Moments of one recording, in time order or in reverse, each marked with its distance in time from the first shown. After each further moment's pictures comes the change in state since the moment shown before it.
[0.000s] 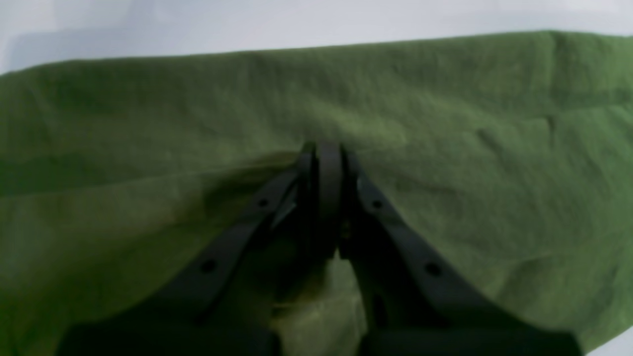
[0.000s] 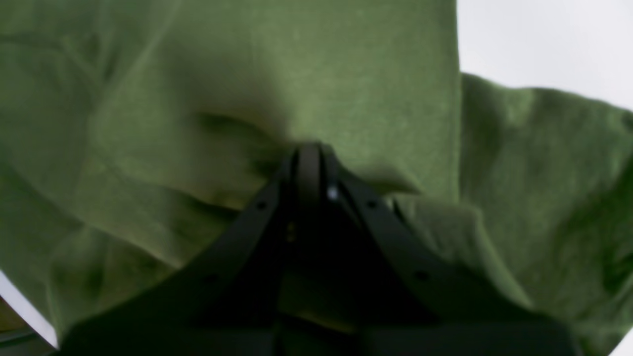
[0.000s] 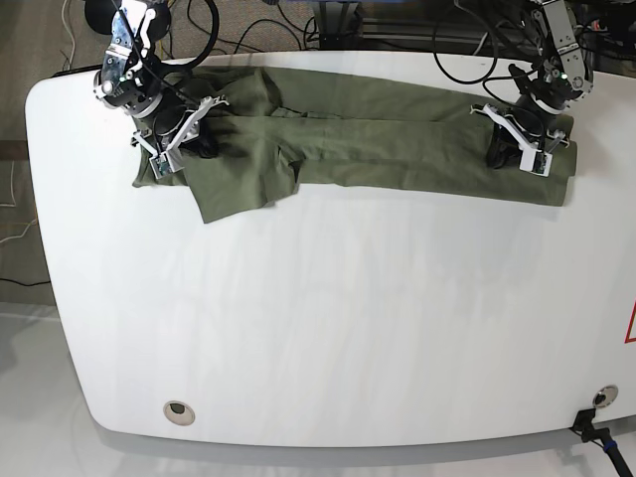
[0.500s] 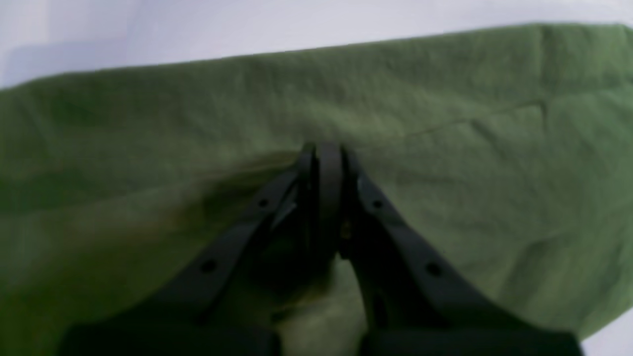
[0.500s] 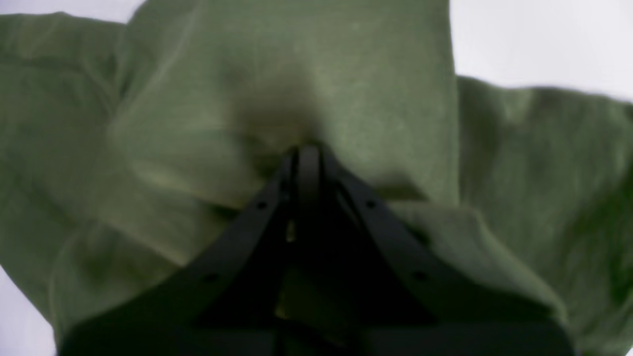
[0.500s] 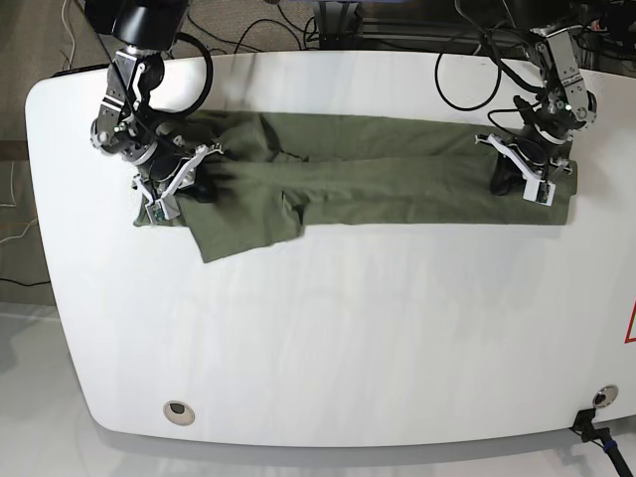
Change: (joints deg) left arm -8.5 -1.2 -0.1 -6.2 1.7 -0.2 1.2; right arm 13.9 2.5 -0.1 -13.9 0.1 1.0 1.9
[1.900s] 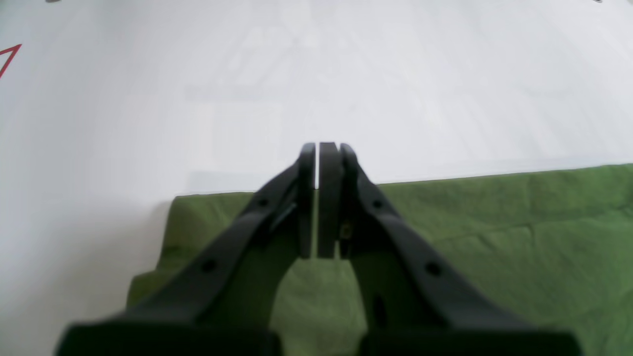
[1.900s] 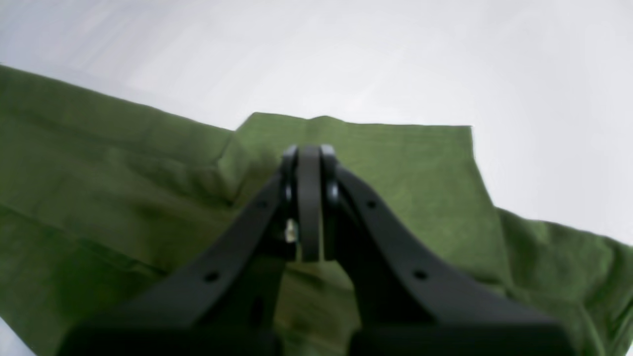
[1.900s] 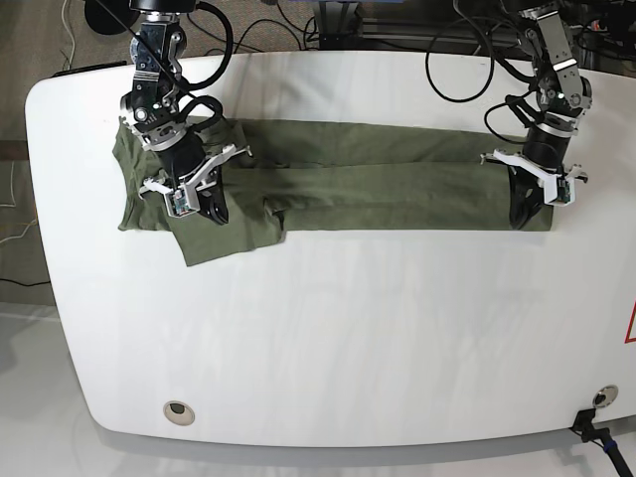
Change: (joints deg) left arm 4.8 3.0 0.0 9.0 1.1 8.2 -19.6; right arm -8.8 -2.5 -10.0 15.3 -11.9 -11.1 24.5
